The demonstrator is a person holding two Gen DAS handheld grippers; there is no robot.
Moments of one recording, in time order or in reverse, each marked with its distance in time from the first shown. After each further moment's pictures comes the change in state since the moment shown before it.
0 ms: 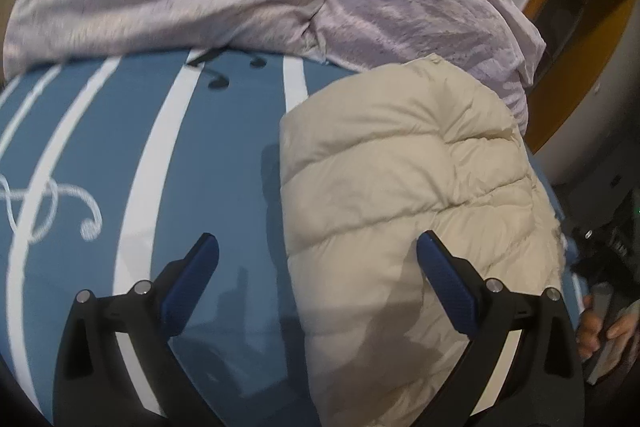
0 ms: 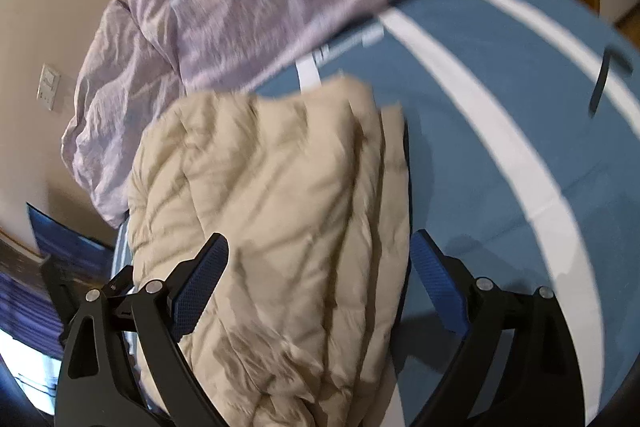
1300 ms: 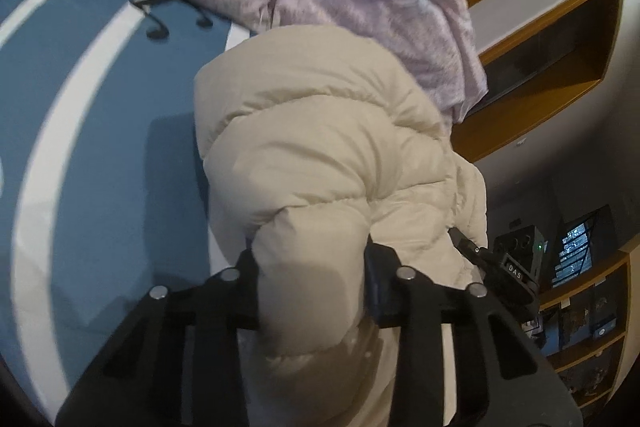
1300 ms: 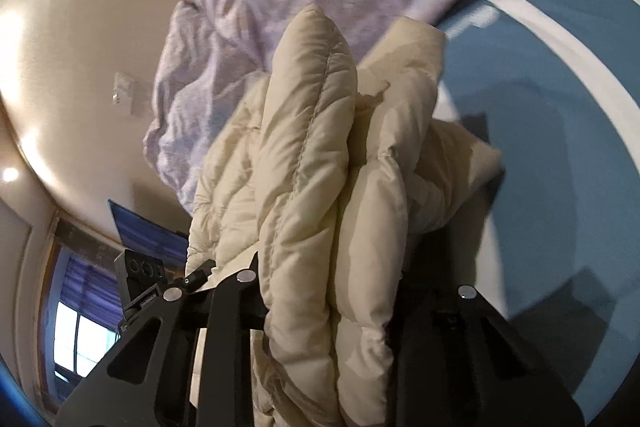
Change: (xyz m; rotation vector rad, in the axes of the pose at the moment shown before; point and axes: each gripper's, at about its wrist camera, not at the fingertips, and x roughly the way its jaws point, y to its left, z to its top) left arm 0.008 0.021 0.010 -0.199 0.036 -0.392; right arm 0.033 0.031 0.013 -0.033 0.005 0.379
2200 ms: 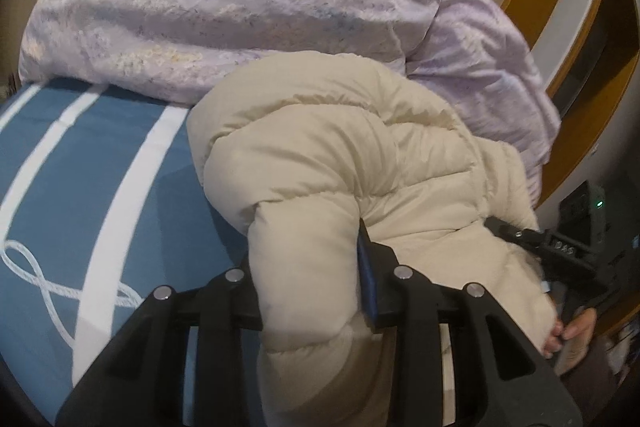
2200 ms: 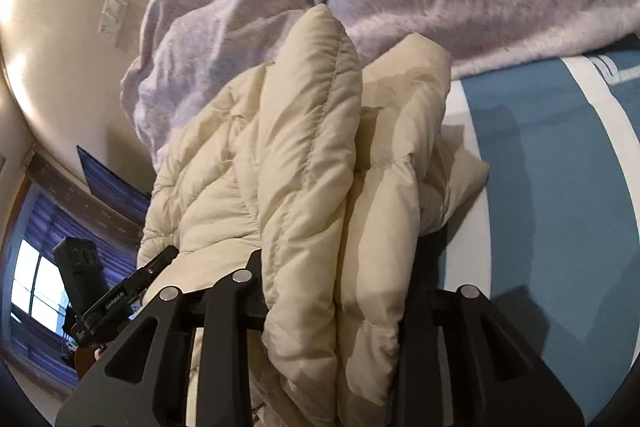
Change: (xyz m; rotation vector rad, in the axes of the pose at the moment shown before) left arm -0.064 0.071 0.062 0.182 -0.227 0.356; right arm 0.152 0.063 0.022 -0.193 0.094 -0.088
